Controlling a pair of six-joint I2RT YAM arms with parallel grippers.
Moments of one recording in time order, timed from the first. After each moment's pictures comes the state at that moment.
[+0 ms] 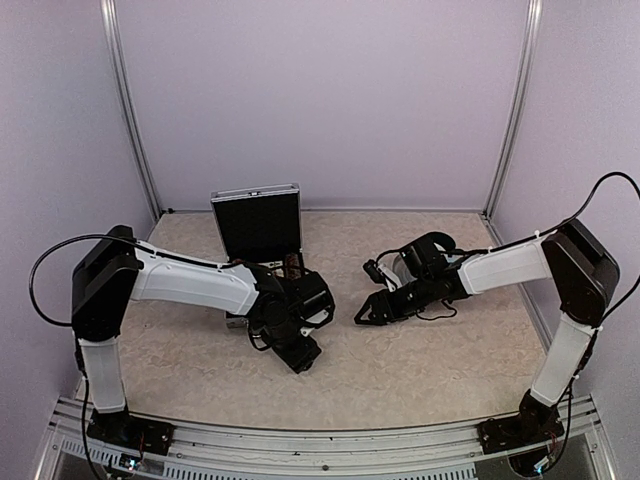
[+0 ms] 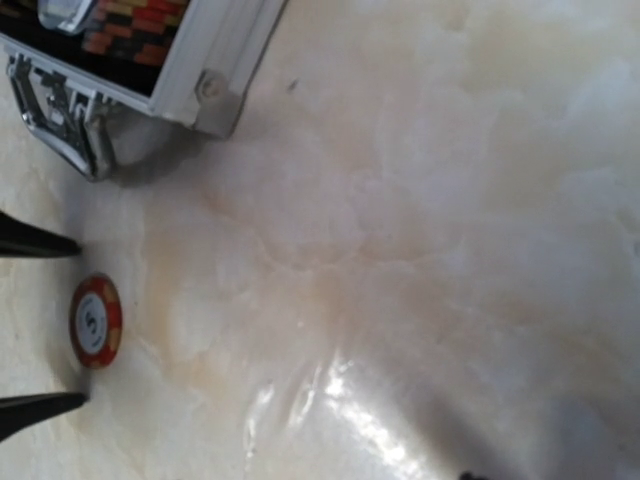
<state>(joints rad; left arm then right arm) -1.04 1.95 1.29 -0.69 -0.05 -0.23 0.63 1.78 0.94 -0.06 -0.55 0.29</state>
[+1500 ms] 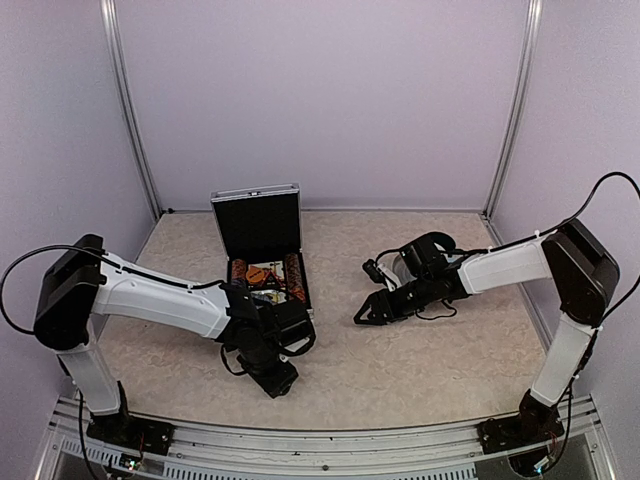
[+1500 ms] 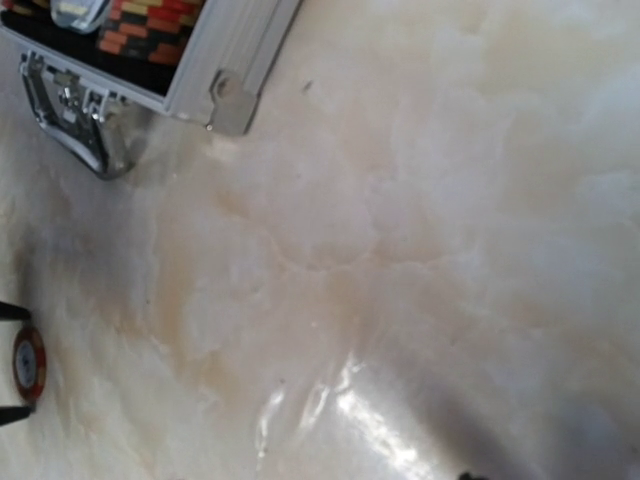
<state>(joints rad) -1.13 1.79 1.07 -0.72 -0.01 -0.35 0.63 1.78 0.94 -0.06 -0.56 0.28</state>
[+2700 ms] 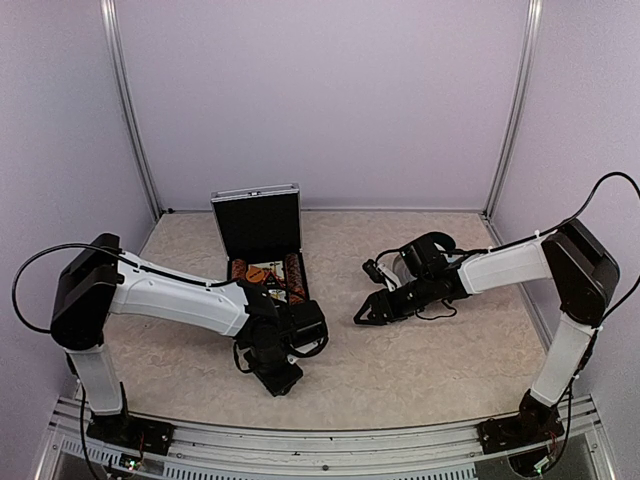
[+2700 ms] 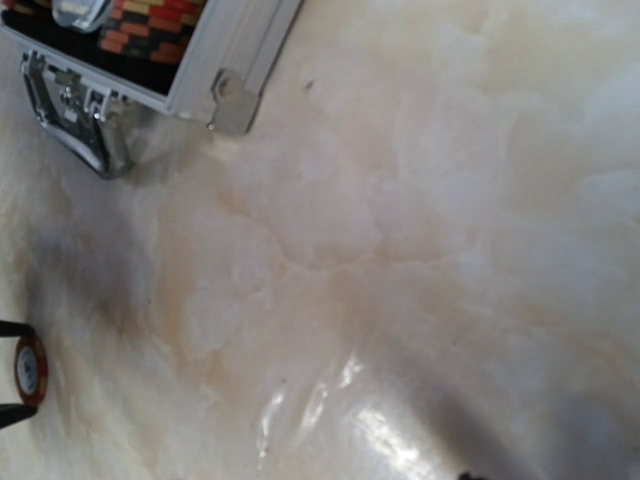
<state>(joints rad) -1.15 1.88 1.20 -0.83 -0.03 -0.30 0.63 1.78 0.94 -0.06 -0.56 0.28</state>
